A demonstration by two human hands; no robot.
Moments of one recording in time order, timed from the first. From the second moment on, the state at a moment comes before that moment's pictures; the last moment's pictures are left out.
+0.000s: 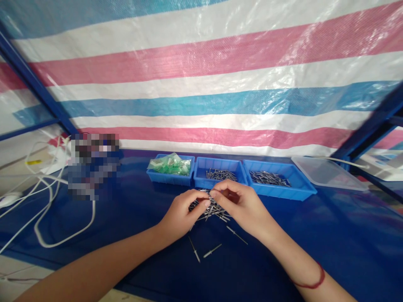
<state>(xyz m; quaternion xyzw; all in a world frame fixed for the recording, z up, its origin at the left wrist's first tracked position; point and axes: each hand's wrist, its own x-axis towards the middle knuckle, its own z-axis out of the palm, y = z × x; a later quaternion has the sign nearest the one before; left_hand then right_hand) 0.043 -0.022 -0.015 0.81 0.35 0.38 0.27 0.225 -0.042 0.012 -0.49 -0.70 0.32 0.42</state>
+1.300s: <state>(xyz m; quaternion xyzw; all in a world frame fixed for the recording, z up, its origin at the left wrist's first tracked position) 0.035 -0.030 -0.011 0.95 0.23 0.17 0.07 0.281 -0.030 0.028 -0.57 -0.78 0.06 0.23</state>
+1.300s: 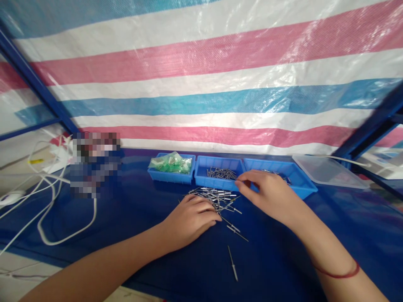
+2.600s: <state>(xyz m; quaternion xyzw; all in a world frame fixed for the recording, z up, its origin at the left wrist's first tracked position) 0.033 -0.028 -0.016 0.93 0.32 0.19 0.07 0.220 -0.057 0.013 -0.45 -0.87 0.14 0.10</state>
